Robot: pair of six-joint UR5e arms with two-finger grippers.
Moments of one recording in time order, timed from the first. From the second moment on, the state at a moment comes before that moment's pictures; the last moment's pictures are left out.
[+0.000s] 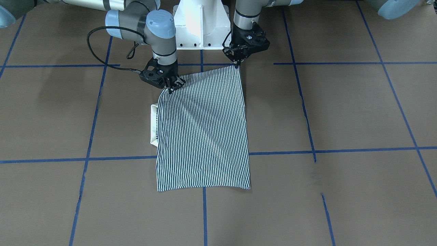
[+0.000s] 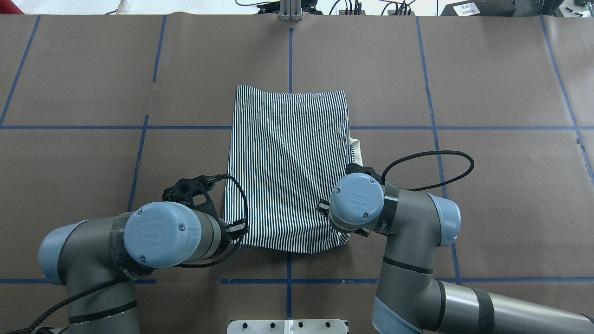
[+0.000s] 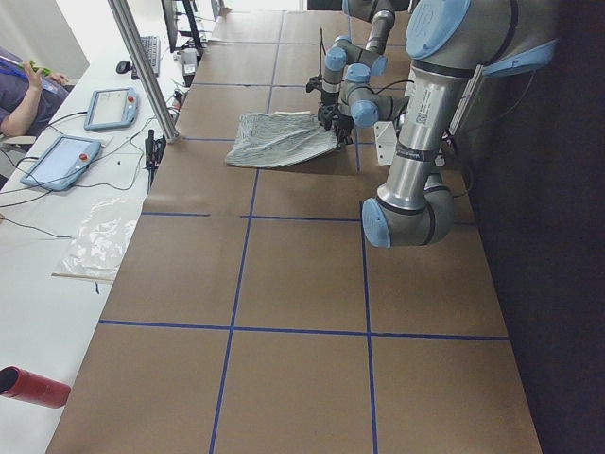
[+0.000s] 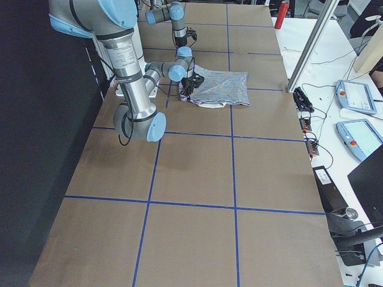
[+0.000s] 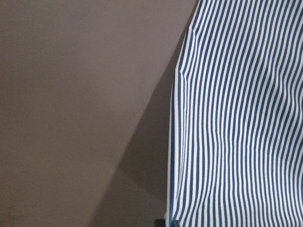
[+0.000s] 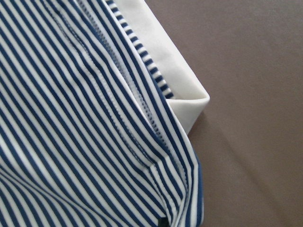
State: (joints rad) left arm -0.29 -2.02 -2.05 -1.50 -1.64 -1.75; right arm 0.35 -1.05 1.76 -1.58 1.73 1.83
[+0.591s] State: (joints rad) left arm -0.28 -2.03 -2.06 -1.50 -1.65 -1.75; right arm 0.38 -1.05 1.83 -1.58 1.77 1.84
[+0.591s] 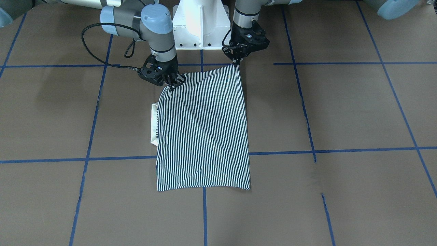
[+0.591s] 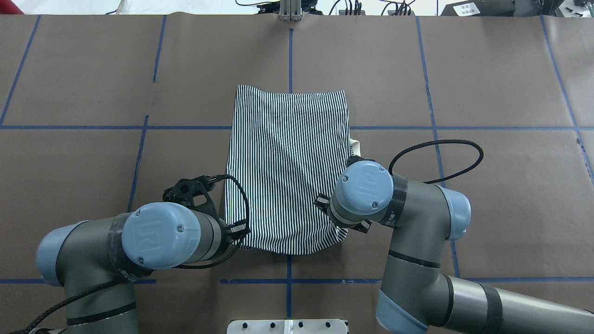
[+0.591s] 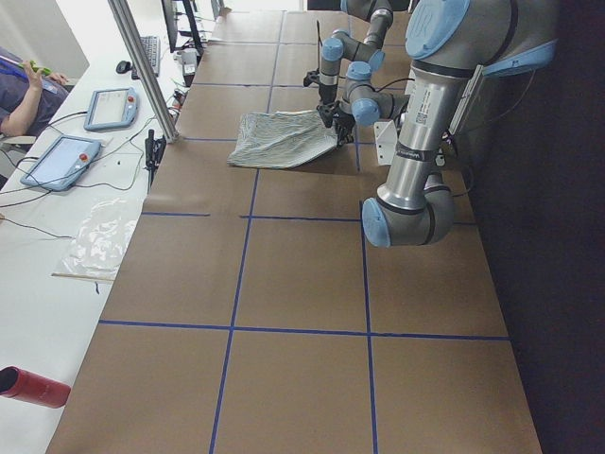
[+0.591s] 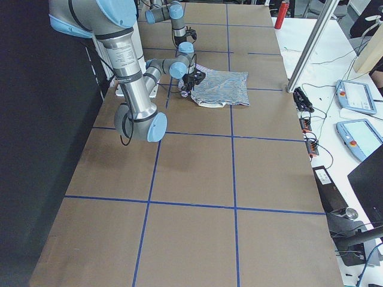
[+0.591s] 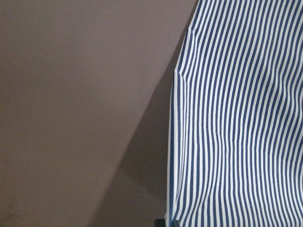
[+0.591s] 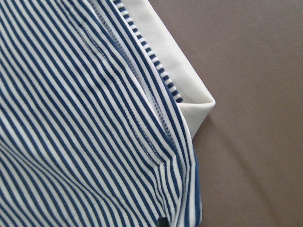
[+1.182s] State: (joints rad) left arm -0.19 -2.01 -2.16 -1.41 -1.67 -1.76; right arm 0.32 -1.11 1.94 -1.58 1.78 1.85
